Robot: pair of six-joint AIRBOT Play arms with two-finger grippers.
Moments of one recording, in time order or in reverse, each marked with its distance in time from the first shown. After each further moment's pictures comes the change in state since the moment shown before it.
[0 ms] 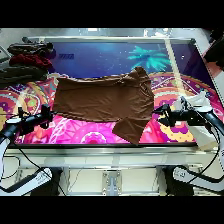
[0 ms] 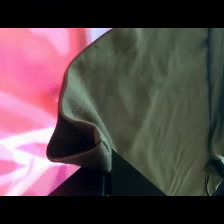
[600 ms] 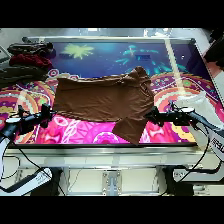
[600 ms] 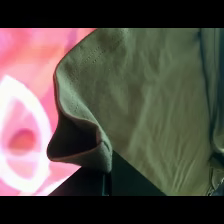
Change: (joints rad) left arm 0.000 0.001 0.011 0.001 -0.014 0.066; right arm 0.185 -0.149 -0.002 0.195 -0.161 -0.122
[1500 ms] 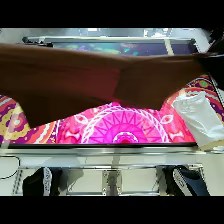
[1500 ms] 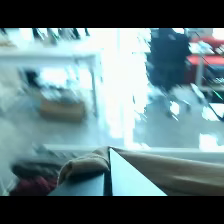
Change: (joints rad) left arm 0.133 0.714 0.827 0.457 -0.163 0.241; right arm 0.031 0.773 0.917 -0.531 0.321 0.095
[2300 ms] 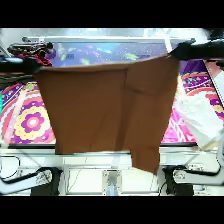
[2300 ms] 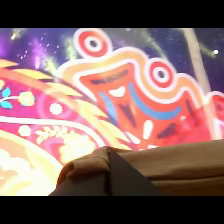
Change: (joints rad) left arm -0.358 -0.902 0.156 0.137 -0.212 -0.117; right arm 0.058 -0.790 0.185 -0.065 -0.076 0.043
